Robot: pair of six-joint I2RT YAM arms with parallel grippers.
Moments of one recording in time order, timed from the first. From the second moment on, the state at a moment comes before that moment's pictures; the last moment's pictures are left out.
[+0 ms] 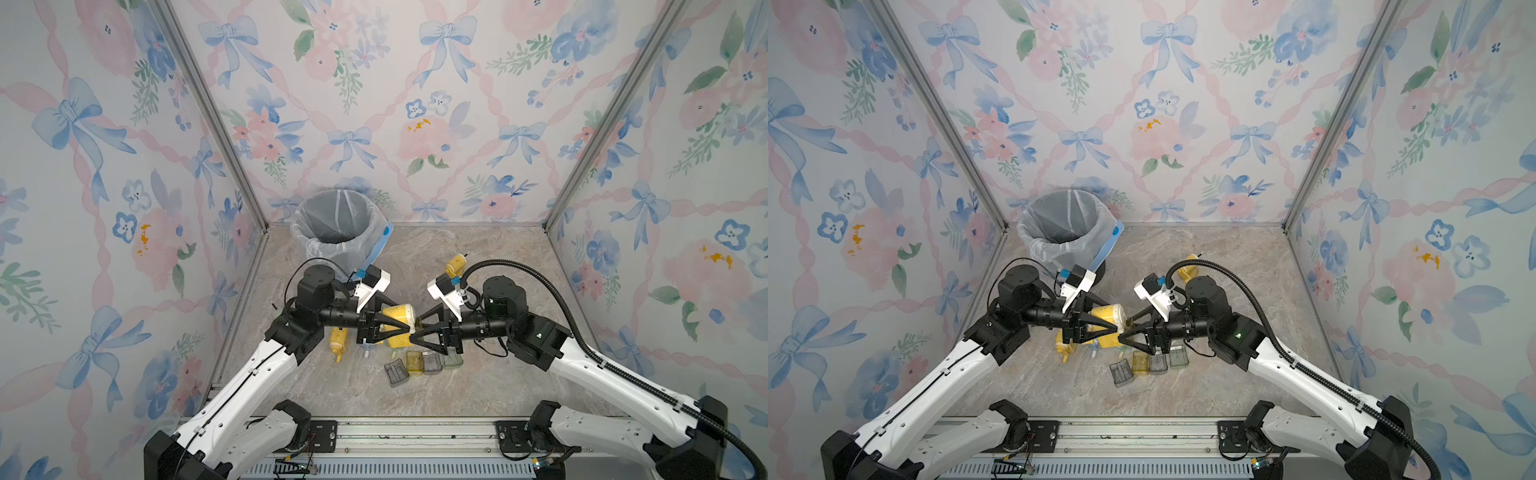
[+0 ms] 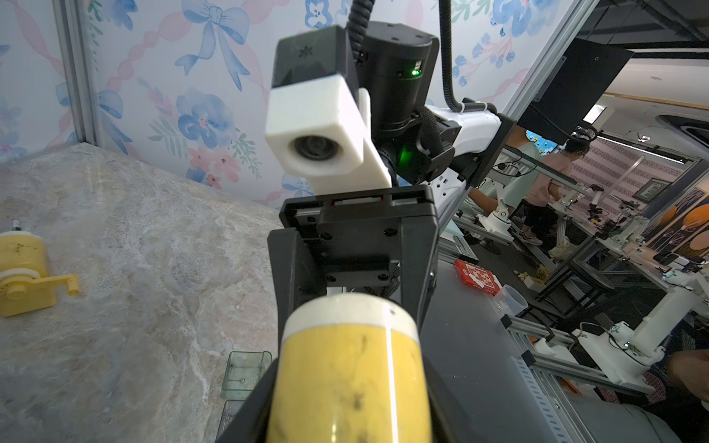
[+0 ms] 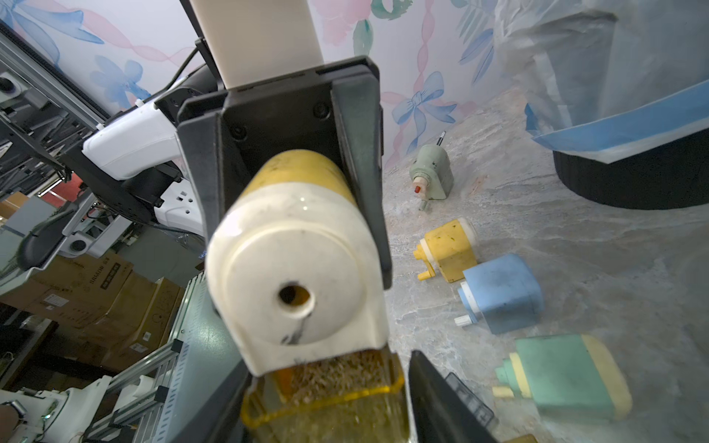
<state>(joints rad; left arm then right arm) -0.49 0.98 0.86 -0.12 1.11 -0.15 0.82 1.07 0.92 -0.17 -0.71 0.33</state>
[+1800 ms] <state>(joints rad) -0.40 0.87 0.73 -0.23 0.23 -0.29 0.62 1.13 1.21 -0.30 -0.77 0.44</state>
